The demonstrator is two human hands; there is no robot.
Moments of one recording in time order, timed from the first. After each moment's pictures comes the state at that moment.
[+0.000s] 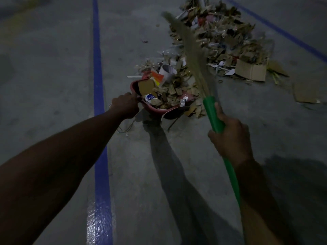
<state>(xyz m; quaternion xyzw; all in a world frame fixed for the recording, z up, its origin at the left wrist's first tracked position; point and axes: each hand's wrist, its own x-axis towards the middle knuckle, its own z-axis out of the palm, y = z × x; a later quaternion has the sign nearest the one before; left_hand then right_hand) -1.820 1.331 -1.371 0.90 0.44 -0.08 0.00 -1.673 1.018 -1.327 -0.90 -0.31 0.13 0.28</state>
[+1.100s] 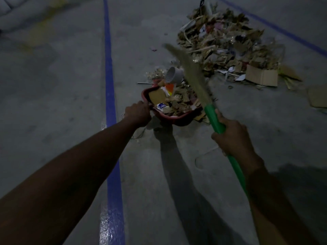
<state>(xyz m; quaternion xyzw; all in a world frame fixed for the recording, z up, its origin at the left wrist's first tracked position) -1.820 1.322 -1.368 0.89 0.45 -0.09 0.01 -1.670 1.051 -1.327 -0.88 -0.31 0.22 0.28</state>
